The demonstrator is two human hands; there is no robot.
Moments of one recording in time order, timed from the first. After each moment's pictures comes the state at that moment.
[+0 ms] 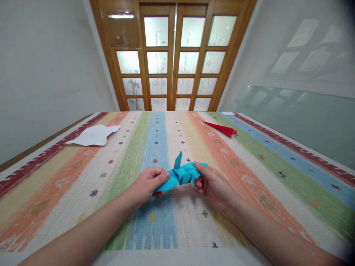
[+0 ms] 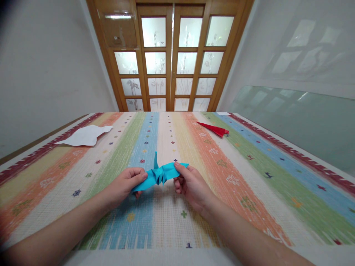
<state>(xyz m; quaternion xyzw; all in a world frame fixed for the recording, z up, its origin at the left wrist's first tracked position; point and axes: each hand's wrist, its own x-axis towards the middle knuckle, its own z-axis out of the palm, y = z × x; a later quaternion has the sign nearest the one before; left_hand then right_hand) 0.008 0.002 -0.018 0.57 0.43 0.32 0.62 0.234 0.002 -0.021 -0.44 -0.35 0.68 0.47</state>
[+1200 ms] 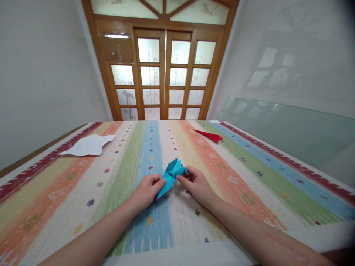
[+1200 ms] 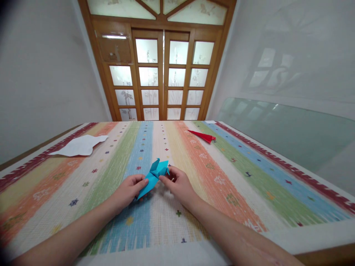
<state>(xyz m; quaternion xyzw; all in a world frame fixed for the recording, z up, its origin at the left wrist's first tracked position) 0.016 0.010 -0.043 0.61 0.44 0.34 0.56 0.230 0.008 -0.041 -0.45 -0.64 0.41 0.47</state>
